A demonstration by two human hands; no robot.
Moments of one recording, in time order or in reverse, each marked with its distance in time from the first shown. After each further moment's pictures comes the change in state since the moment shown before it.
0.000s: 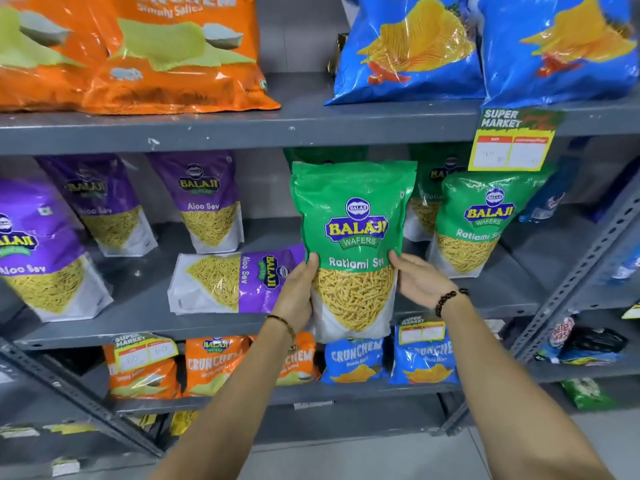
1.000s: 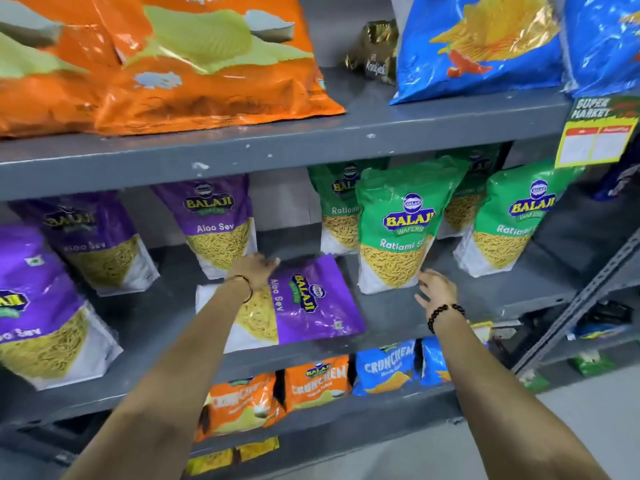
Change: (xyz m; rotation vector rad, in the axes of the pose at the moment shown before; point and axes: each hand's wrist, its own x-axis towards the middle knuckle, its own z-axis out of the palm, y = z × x) left_hand 0.122 0.064 -0.168 1.385 0.053 -0.073; right_hand 0.070 0.052 0.041 0.186 1.057 -0.010
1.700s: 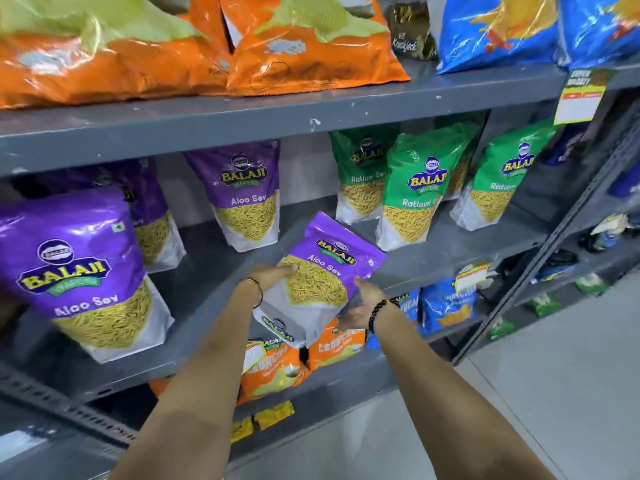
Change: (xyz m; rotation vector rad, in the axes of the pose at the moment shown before) left_hand -0.044 -0.094 0.007 -0.491 -0.310 -0.047; right_hand -0.166 0.111 0.098 -0.367 -0.202 0.268
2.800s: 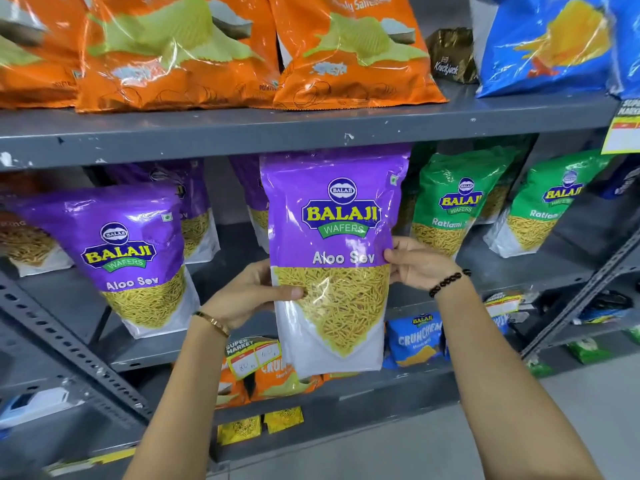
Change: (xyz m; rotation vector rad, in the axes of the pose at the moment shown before) left_hand -0.136 -0.001 -0.043 -0.493 -0.274 0.511; right_hand -0.035 -0.087 -0.045 -0.126 -0.960 -0.491
